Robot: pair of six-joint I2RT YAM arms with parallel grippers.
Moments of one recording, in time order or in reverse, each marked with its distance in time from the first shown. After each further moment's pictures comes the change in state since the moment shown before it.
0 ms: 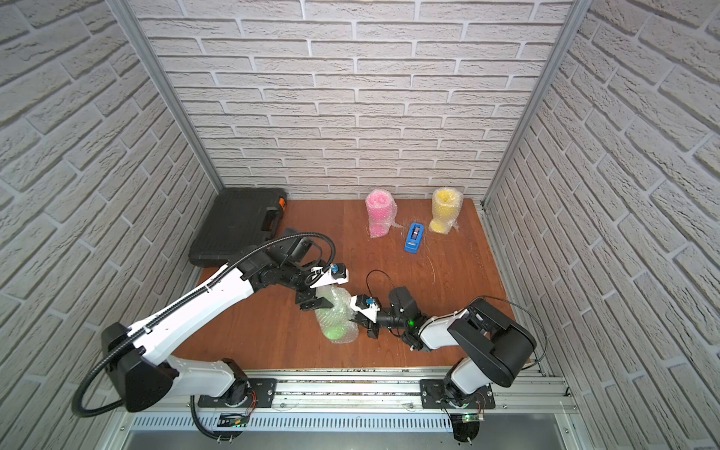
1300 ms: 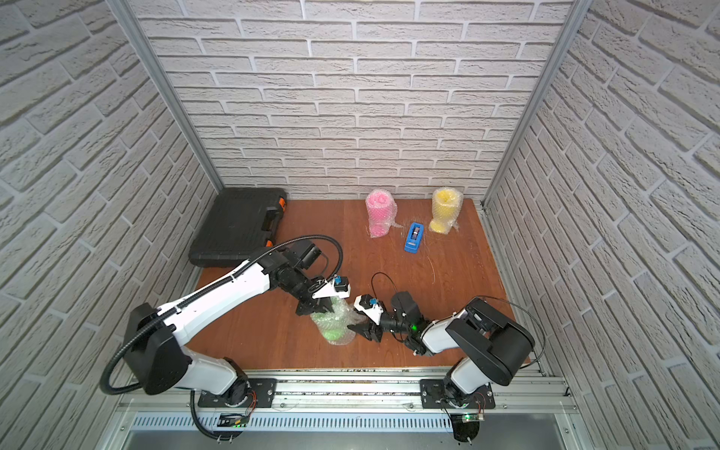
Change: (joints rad) left arm 0.027 0.109 -0.103 -0.071 0.164 0.057; right arm -0.001 0.023 -0.059 0.032 0.078 0.099
